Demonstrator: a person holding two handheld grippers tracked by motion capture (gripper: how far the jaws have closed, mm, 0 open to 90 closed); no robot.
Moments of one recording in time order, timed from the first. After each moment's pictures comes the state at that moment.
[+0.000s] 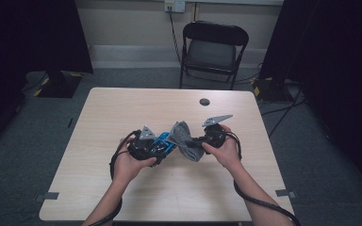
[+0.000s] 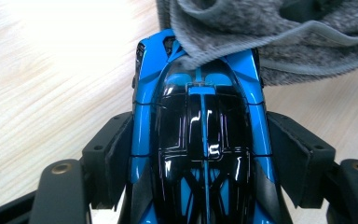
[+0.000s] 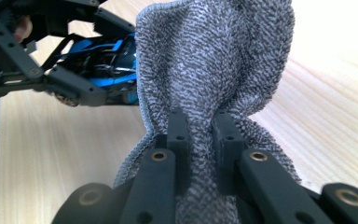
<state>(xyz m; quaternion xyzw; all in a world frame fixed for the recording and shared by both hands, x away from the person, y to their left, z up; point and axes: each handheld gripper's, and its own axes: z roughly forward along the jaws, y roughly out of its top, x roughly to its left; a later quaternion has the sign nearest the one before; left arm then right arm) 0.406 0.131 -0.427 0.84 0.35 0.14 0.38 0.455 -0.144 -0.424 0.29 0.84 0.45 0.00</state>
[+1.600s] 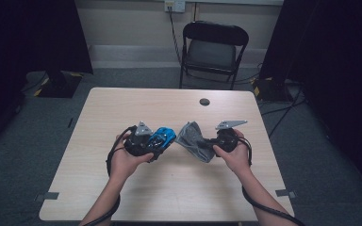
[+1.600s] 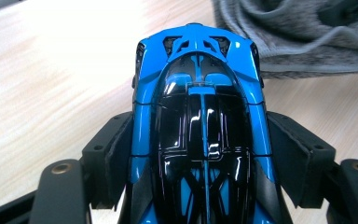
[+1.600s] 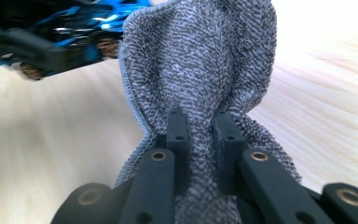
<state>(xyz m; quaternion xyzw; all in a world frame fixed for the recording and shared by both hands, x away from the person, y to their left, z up) 0.409 0.137 -0.413 0.83 0.36 0.16 0.39 0.443 -0.179 -0.431 0.34 0.82 0.46 0.04</state>
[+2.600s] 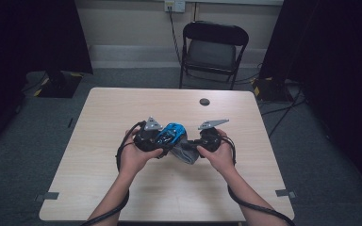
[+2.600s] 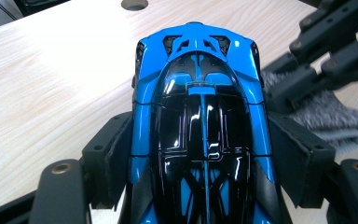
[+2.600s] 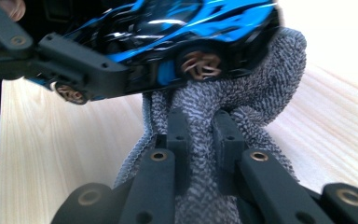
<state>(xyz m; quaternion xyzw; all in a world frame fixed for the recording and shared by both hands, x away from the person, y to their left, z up) 0.419 0.112 -0.403 0.83 0.35 0.15 0.41 0.444 -0.129 -0.432 0.31 0.83 0.47 0.00</state>
